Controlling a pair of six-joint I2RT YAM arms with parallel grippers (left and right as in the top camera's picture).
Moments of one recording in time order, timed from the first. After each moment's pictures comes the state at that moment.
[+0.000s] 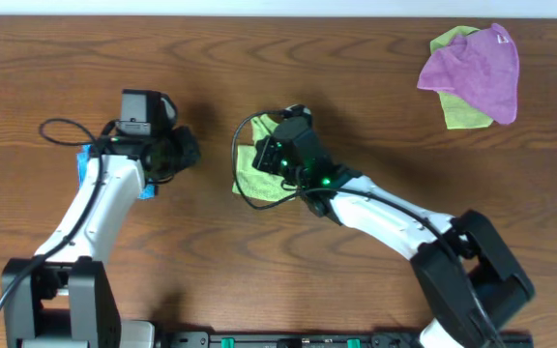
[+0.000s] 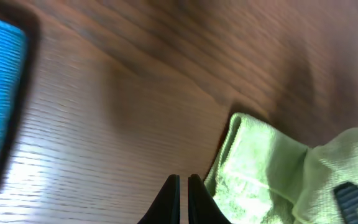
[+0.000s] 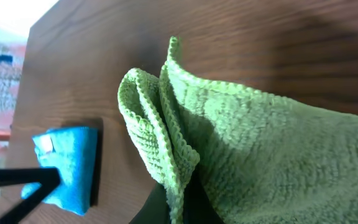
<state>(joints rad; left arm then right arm) -0.04 1.57 1.03 -0.56 0.28 -0.50 0.69 1.81 1.03 0.11 -0.03 0.92</state>
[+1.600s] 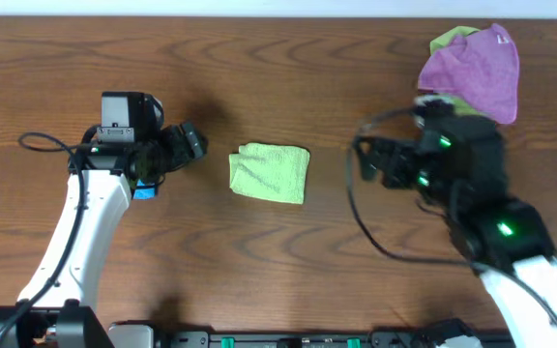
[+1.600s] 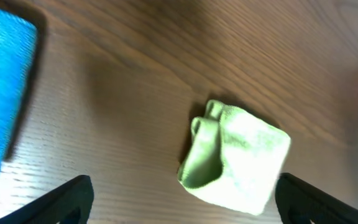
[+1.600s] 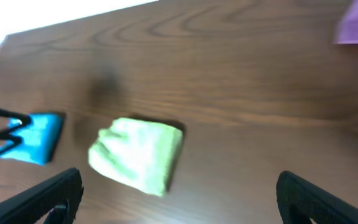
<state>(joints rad) -0.02 1.45 1.04 -0.65 0.34 -0.51 0.22 1.01 1.03 -0.69 -0.17 0.34</state>
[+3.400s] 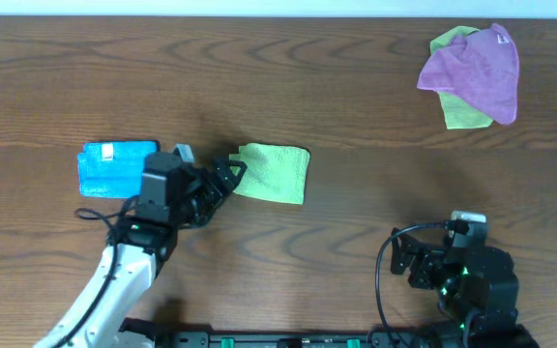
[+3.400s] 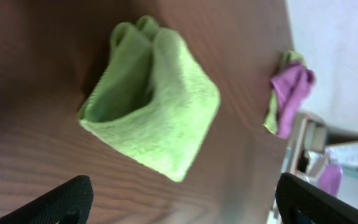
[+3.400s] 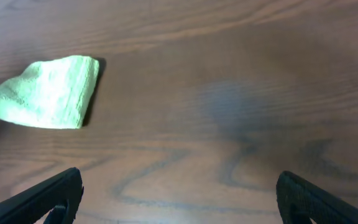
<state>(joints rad) -0.24 1.21 0.53 -0.06 0.42 -1.11 0.14 0.32 0.50 -0.87 -0.03 0.36</state>
